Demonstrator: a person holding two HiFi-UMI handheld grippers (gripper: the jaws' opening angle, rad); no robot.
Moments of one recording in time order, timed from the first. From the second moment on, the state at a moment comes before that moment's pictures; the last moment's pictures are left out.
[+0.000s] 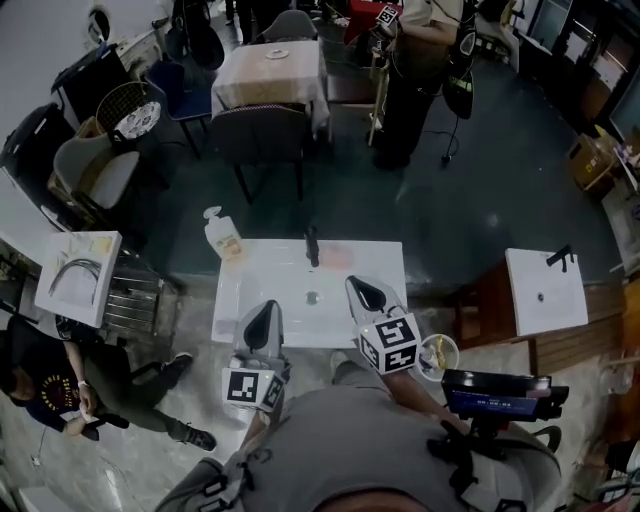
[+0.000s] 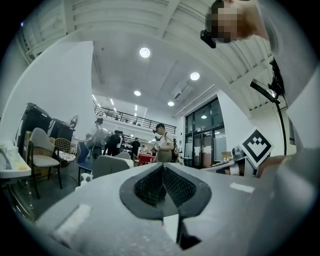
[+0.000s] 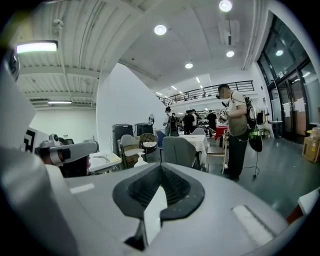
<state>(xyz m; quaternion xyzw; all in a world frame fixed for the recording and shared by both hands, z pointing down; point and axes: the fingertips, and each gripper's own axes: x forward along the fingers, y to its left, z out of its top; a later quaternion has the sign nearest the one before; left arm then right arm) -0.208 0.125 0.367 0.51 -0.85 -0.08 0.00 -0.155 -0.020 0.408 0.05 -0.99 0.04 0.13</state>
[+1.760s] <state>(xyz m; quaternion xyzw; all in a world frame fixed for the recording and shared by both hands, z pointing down) -0.284 0.006 0.329 0.57 -0.82 -0.03 -0.02 -0.233 -0.098 0.360 0.08 -0.99 0.06 0.07</state>
